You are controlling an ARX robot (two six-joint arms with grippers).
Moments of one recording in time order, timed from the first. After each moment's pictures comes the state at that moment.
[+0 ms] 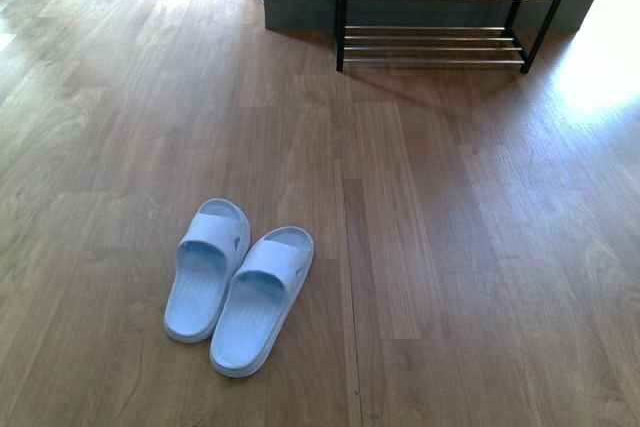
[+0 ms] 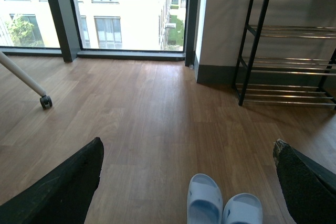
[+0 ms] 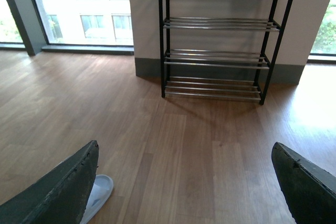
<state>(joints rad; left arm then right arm) 0.00 0.02 0.01 0.00 0.00 0.00 0.00 0.00 0.02 0.00 0.00 0.00</state>
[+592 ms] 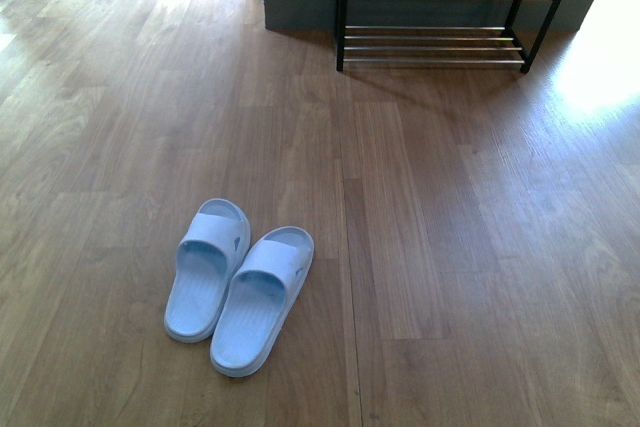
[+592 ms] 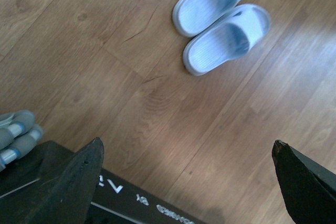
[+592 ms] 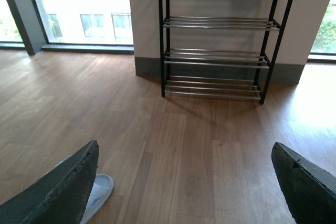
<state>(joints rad) 0.07 0.96 0.22 -0.28 0.16 -0.72 0.00 0.00 0.02 0.00 0.00 0.00</state>
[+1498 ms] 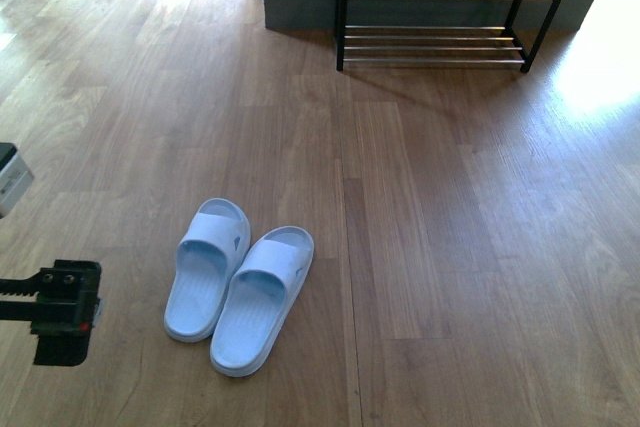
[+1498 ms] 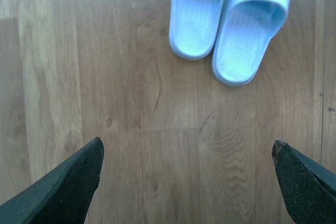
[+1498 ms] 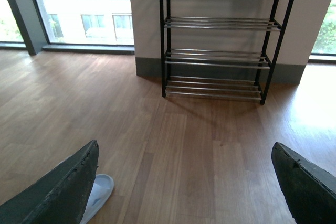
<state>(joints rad) -0.15 1.75 0.49 0.22 -0.03 -0.10 0.00 0.00 0.02 0.00 0.00 0.00</state>
